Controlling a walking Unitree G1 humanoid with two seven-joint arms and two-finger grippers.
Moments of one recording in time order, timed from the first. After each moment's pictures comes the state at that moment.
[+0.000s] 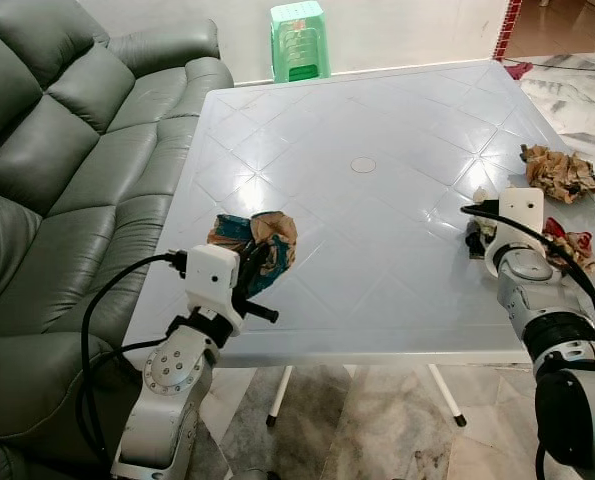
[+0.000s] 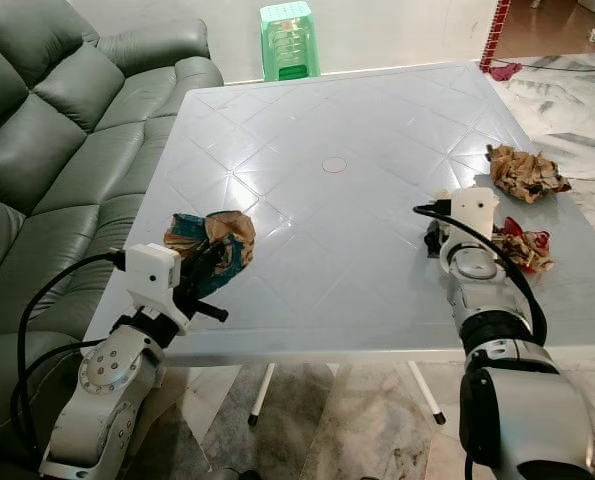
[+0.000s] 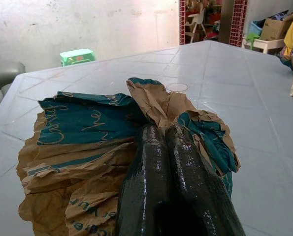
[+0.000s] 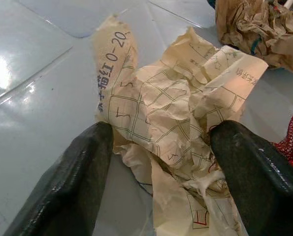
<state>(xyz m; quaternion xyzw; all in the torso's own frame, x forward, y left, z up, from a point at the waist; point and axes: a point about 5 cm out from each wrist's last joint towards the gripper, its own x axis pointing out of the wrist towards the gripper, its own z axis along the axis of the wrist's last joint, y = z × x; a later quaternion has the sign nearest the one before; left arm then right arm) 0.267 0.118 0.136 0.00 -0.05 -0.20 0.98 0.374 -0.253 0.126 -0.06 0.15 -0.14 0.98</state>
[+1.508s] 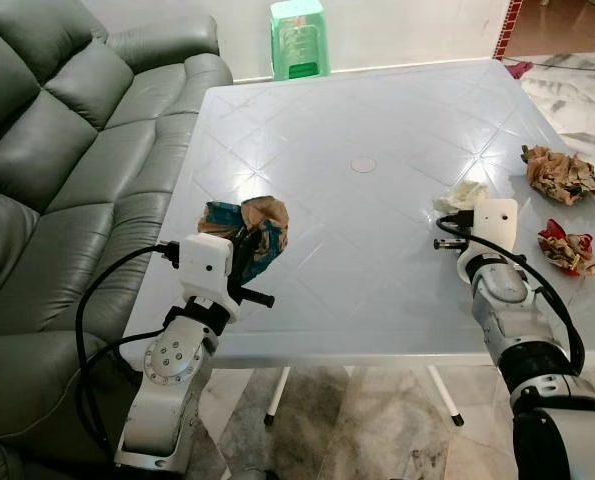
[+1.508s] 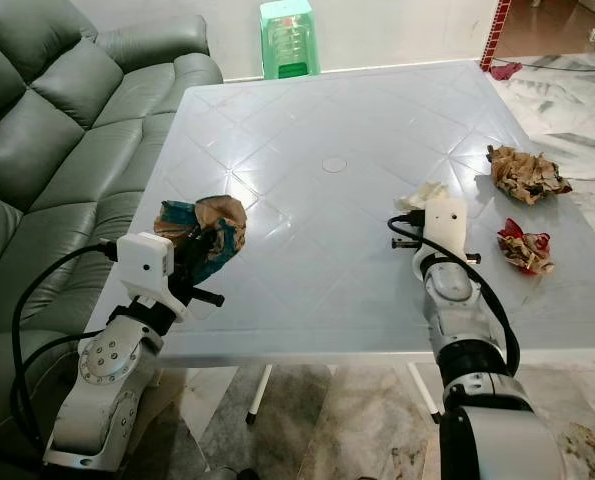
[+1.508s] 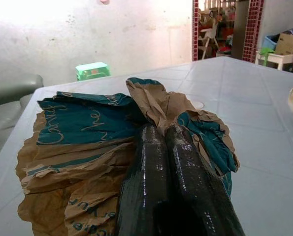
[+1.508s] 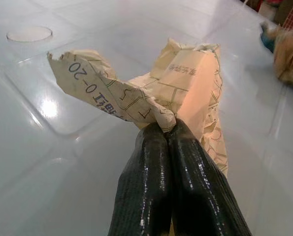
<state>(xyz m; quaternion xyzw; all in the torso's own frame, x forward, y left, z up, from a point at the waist) 0.277 0.121 0.147 0.00 -0.09 -0.17 0.98 0.364 -0.218 0.121 -0.07 0.04 -0.07 0.99</state>
